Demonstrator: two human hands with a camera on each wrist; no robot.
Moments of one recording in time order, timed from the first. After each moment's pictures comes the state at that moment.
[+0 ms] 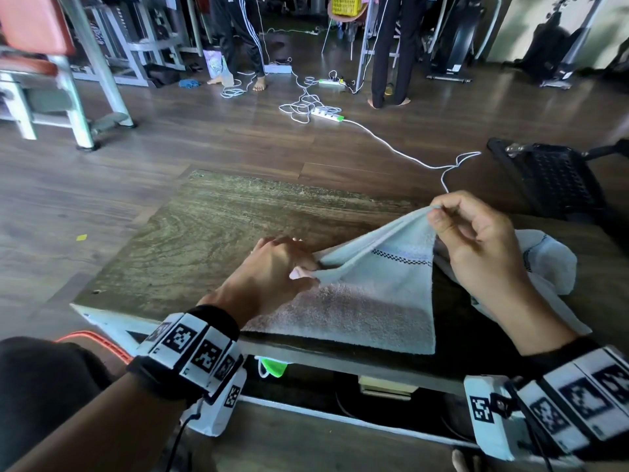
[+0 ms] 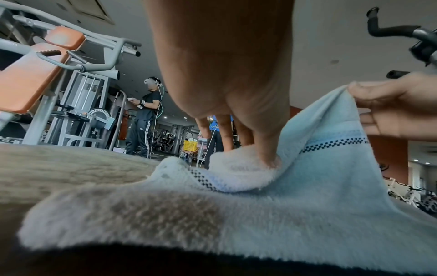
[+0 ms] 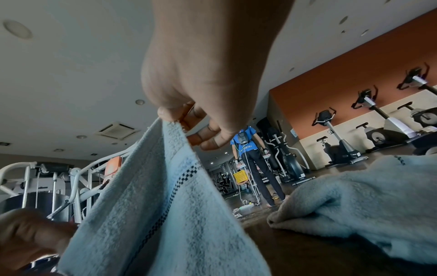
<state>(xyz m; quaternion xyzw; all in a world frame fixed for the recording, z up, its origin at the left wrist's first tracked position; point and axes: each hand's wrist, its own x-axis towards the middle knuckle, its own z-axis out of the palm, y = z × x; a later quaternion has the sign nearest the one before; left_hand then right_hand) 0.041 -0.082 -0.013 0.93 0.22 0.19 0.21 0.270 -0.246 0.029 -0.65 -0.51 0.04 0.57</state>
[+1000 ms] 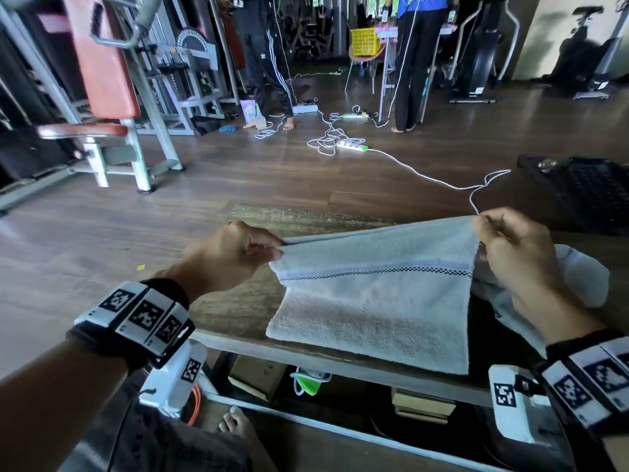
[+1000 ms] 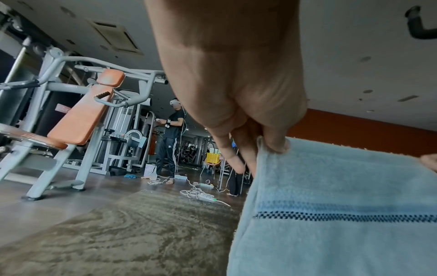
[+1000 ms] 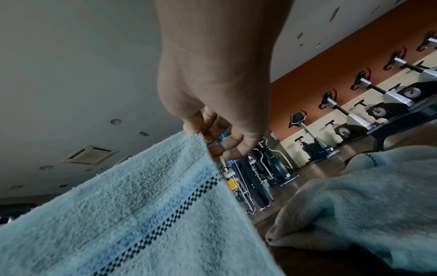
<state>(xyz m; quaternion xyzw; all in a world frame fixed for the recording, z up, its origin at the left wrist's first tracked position) -0.039 -0.043 0.063 0.91 0.27 0.19 0.24 0.284 -0.257 0.046 -0.73 -0.29 0.08 0.61</state>
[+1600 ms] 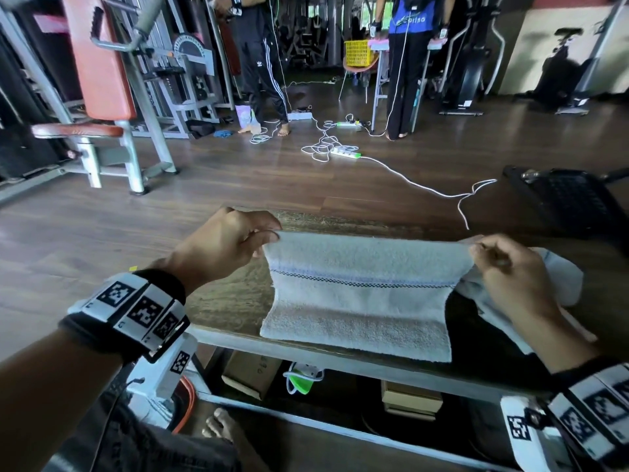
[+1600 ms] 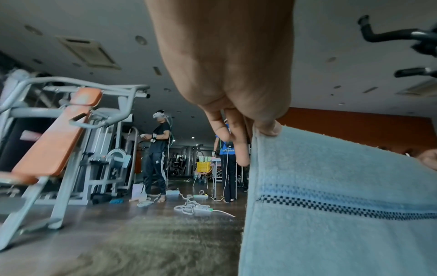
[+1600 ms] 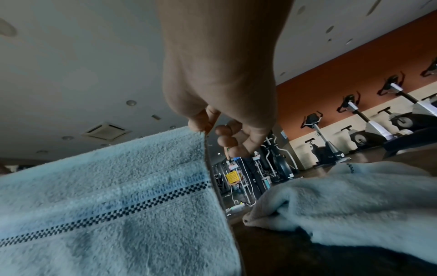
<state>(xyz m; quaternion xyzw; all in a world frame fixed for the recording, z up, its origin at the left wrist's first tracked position) -0.044 -0.055 0.085 0.94 0.16 0.26 0.13 0.281 -0.295 0.031 -0.79 -0.35 -0.01 0.51</state>
